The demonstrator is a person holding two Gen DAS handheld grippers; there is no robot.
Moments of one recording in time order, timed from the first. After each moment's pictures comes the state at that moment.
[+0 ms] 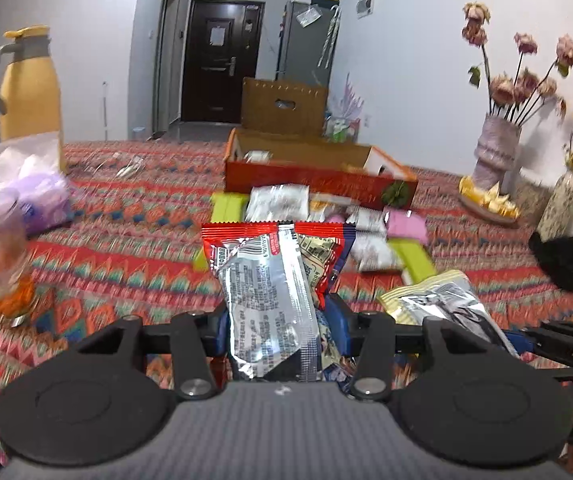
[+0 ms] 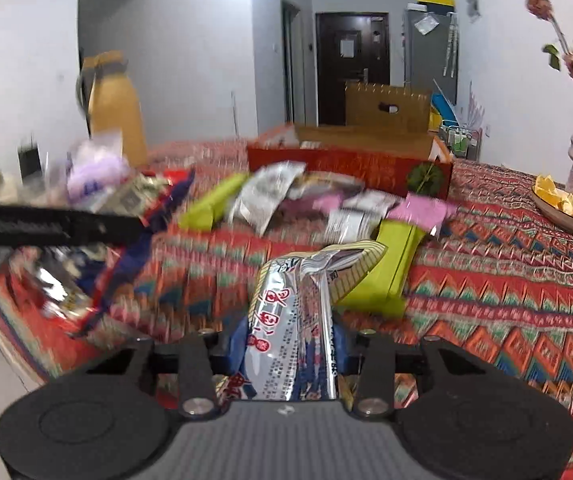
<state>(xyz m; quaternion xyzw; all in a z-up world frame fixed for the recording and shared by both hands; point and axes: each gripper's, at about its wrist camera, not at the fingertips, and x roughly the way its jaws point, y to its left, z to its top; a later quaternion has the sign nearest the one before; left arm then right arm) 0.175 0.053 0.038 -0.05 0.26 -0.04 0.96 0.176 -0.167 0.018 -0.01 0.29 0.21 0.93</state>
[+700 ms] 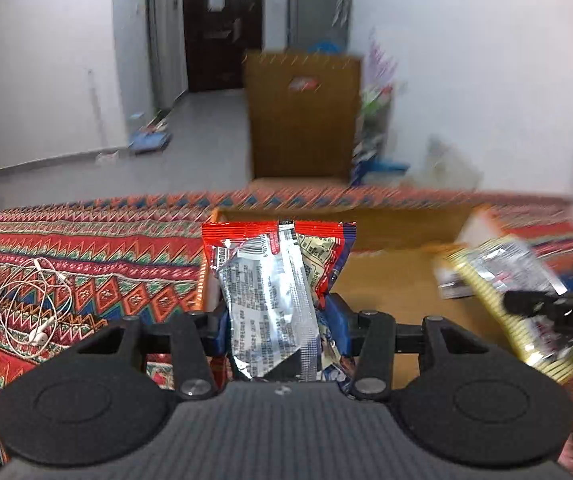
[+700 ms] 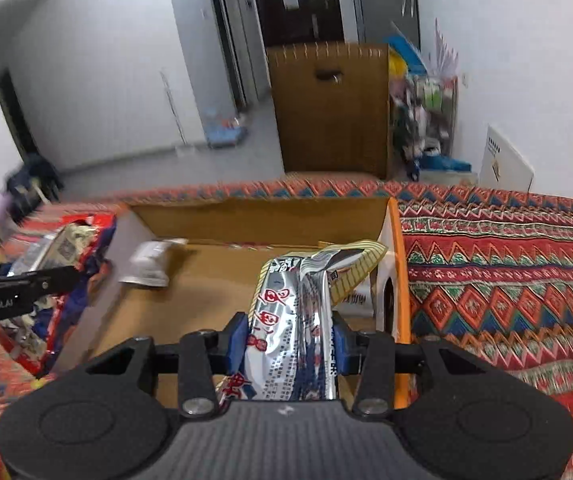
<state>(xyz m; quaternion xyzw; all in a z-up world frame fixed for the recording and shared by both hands) 0.584 0.045 0.064 0.01 0.35 0.00 0.94 0.606 -0.194 0.050 0.02 0.40 0.14 0.91</state>
